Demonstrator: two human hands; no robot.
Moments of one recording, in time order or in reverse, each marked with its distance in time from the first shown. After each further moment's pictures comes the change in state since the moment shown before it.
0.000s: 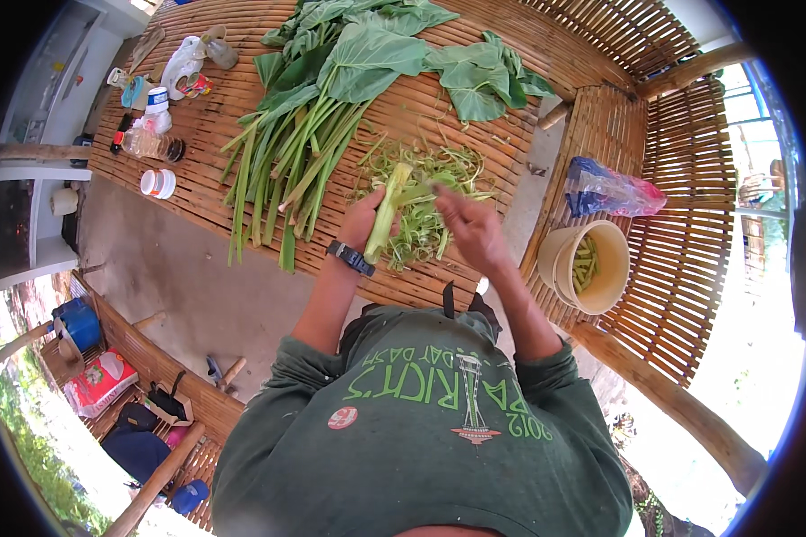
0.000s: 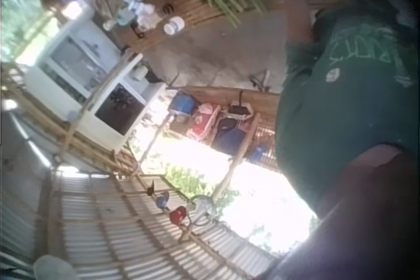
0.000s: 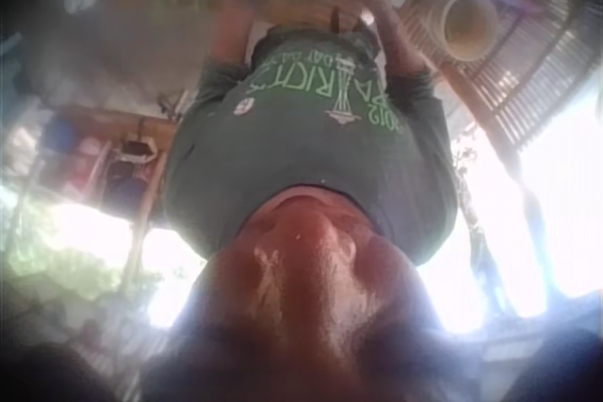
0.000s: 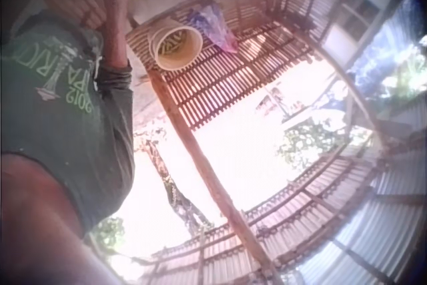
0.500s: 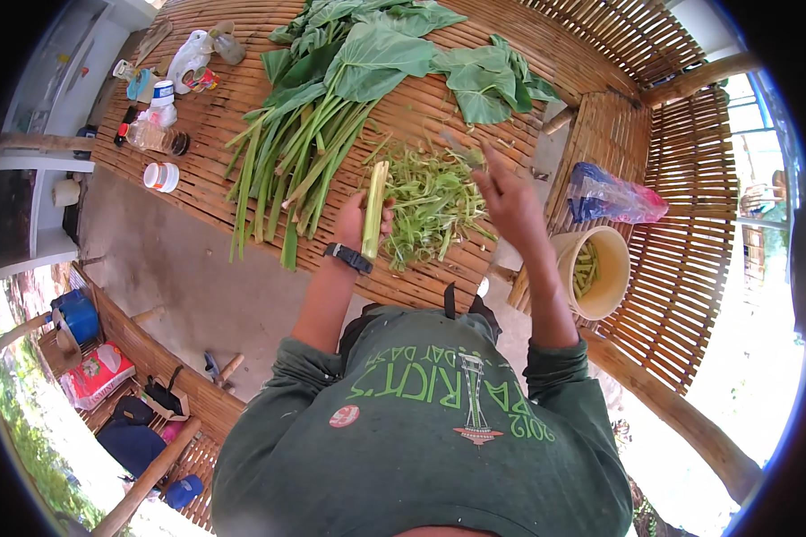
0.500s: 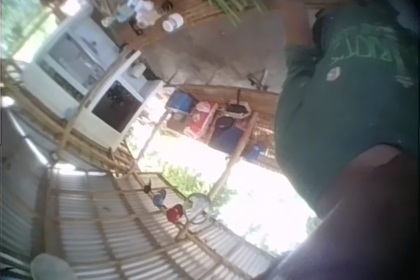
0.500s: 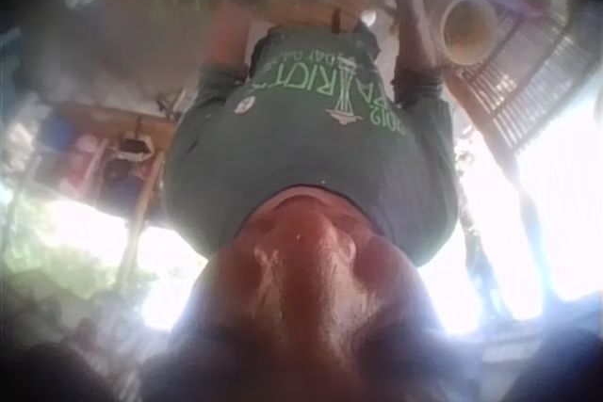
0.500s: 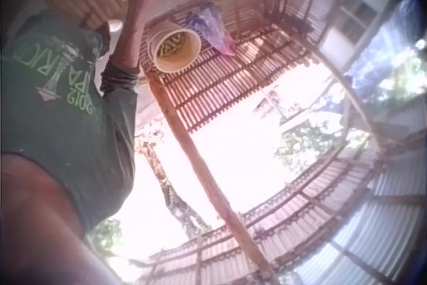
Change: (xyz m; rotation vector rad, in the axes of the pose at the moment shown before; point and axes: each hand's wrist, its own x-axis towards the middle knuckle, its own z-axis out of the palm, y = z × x) left_hand 0.006 -0.003 -0.027 -0.337 0.029 0.007; right_hand 0.035 -0.006 -0.052 -0.473 0.085 -0.116
